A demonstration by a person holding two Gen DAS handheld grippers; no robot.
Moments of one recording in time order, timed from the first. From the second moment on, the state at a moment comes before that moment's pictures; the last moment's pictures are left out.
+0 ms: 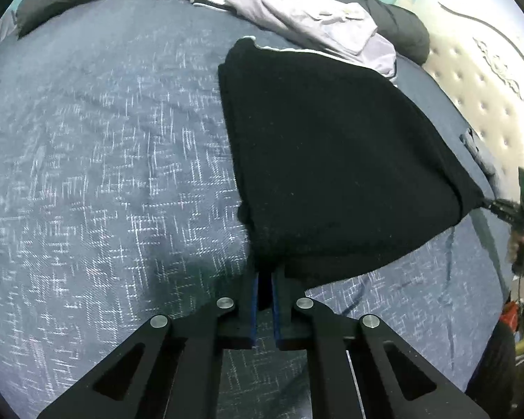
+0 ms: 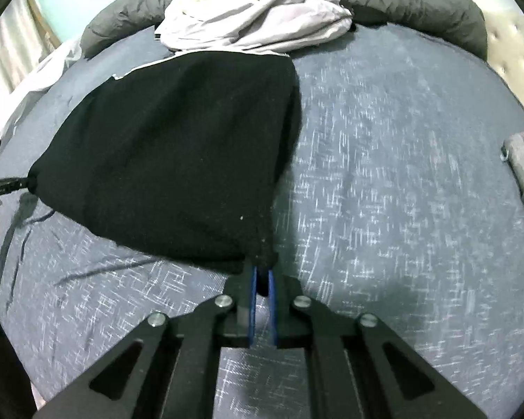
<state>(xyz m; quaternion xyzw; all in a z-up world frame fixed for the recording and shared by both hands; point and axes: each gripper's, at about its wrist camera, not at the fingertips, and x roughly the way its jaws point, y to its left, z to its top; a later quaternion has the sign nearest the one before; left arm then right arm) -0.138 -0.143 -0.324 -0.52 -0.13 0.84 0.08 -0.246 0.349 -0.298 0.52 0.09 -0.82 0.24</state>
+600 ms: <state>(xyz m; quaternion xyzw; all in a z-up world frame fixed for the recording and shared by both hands) -0.132 -0.153 -0.324 -0.52 -0.13 0.84 0.07 -0.239 0.363 -0.298 0.51 0.09 -0.83 0.23</state>
